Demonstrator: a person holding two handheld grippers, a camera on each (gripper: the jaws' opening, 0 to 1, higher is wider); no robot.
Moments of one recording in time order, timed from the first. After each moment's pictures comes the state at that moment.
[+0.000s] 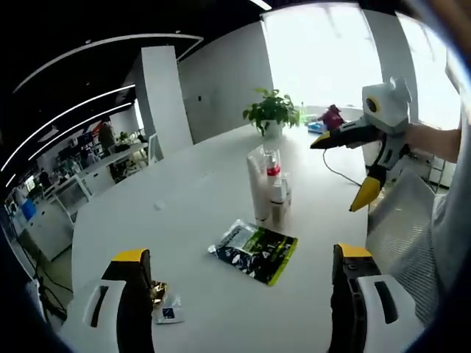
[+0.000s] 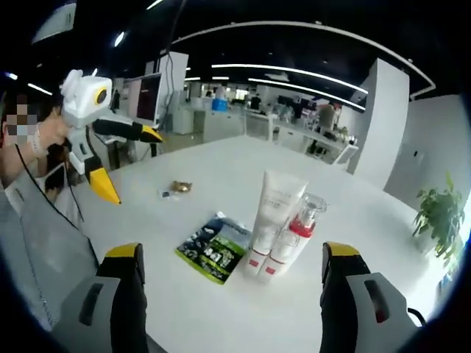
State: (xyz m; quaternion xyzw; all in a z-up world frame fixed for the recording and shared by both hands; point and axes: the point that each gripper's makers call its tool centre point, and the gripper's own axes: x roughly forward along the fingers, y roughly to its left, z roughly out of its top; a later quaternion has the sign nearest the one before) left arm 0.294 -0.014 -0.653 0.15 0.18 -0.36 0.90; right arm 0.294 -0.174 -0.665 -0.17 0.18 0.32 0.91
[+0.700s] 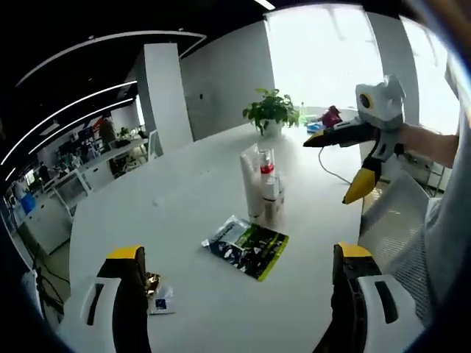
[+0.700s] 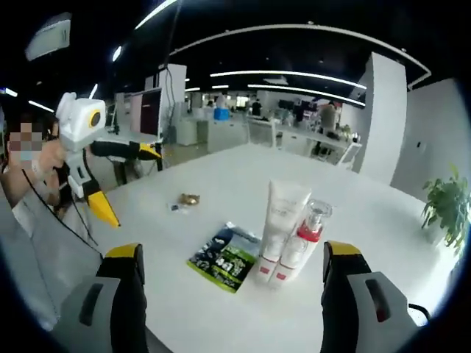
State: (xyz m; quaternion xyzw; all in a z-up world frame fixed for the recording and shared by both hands) left arm 0.282 -0.014 -0.656 0.14 0.19 -0.36 0.90; right arm 0.291 -0.167 -0.654 -0.13 0.17 0.34 0.92
